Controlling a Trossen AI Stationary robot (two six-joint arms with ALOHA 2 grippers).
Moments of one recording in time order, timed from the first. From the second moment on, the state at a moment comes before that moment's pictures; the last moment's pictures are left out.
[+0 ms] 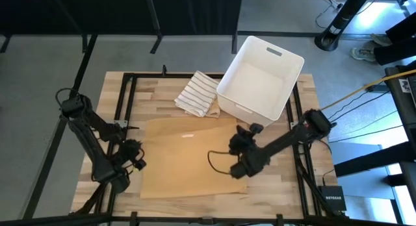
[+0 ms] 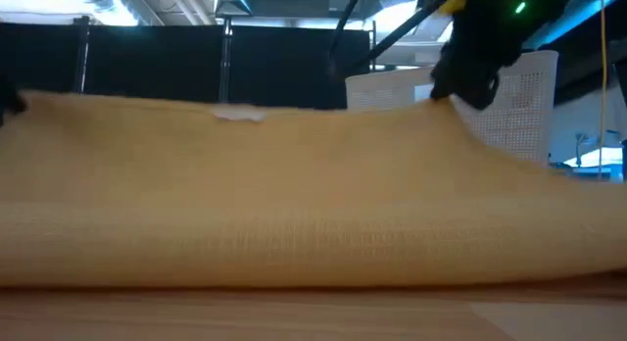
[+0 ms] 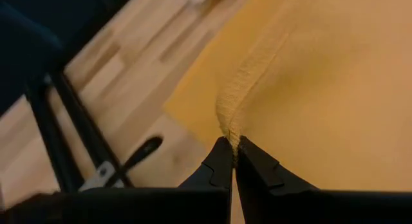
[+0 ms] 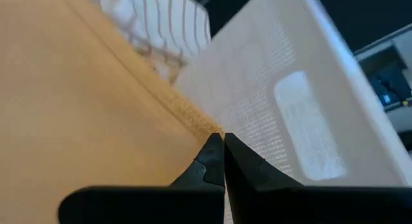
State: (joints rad) left arm -1.07 1.48 0.90 -1.51 -0.68 -1.91; right arm 0.49 1.88 1.32 -1.38 1.12 1.11
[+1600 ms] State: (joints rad) left arm -0.71 1.47 0.62 -1.19 -0.76 -1.64; right arm 0.15 1.82 1.06 -0.78 0.84 0.64
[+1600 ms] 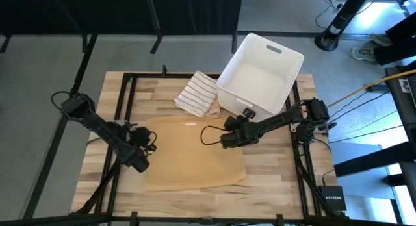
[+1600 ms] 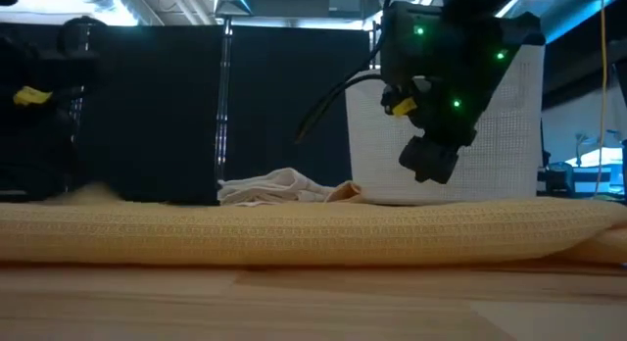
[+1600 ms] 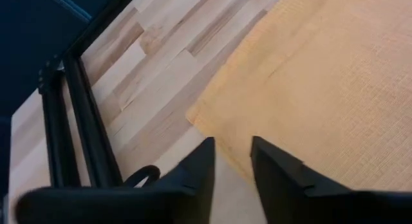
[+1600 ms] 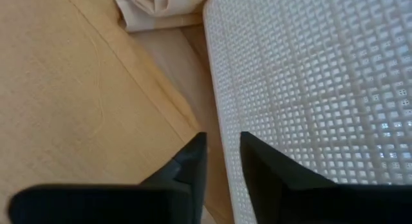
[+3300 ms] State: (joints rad) left arm -0.91 1.61 0.73 -0.45 -0.52 -1.28; right arm 0.89 1.88 1.06 -0.45 0.58 1.32
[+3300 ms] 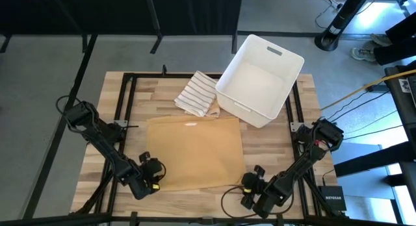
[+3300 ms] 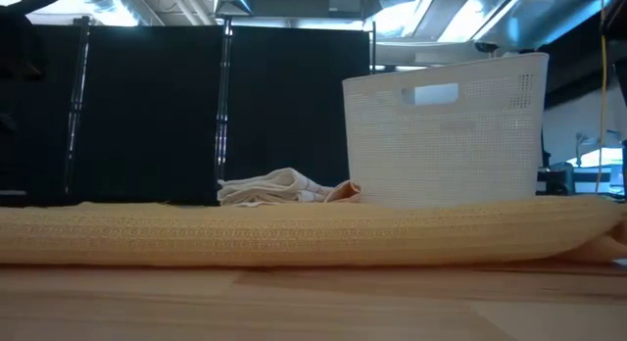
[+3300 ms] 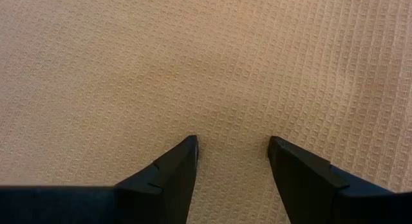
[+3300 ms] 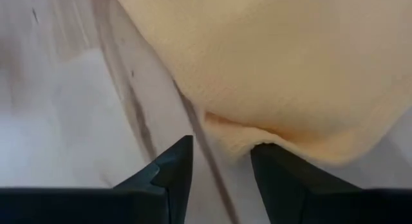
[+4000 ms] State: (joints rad) left arm -0.95 1.62 0.73 -0.57 -0.54 -1.35; right arm 0.91 1.89 1.20 -0.95 0.43 1.03
